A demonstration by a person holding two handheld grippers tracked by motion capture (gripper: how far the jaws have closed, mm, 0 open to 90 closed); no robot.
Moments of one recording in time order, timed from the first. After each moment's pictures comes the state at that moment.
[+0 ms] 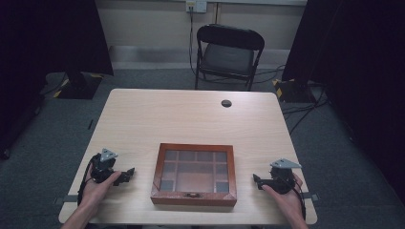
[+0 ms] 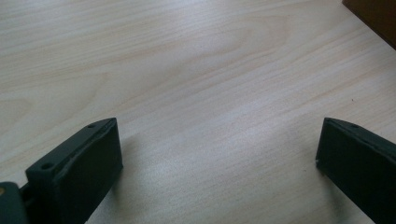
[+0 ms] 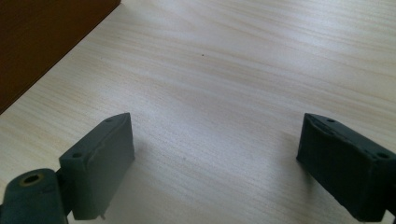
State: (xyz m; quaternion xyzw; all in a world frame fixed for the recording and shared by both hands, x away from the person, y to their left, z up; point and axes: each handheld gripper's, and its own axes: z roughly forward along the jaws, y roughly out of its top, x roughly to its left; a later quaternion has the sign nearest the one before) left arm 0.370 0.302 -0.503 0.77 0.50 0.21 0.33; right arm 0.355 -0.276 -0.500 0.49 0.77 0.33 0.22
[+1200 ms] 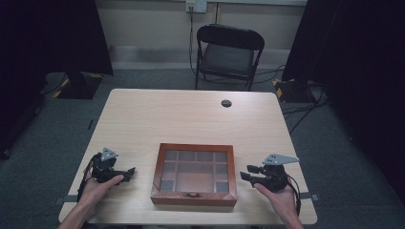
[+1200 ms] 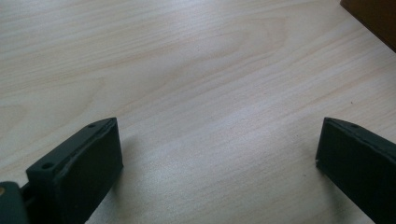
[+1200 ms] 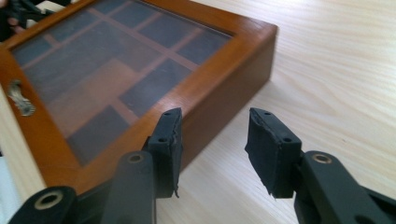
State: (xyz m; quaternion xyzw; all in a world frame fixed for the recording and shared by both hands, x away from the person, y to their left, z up) left arm 0.371 0.301 -0.503 0.77 0.50 0.21 0.33; right arm 0.340 -0.236 -0.441 0.39 0.80 0.44 0.10
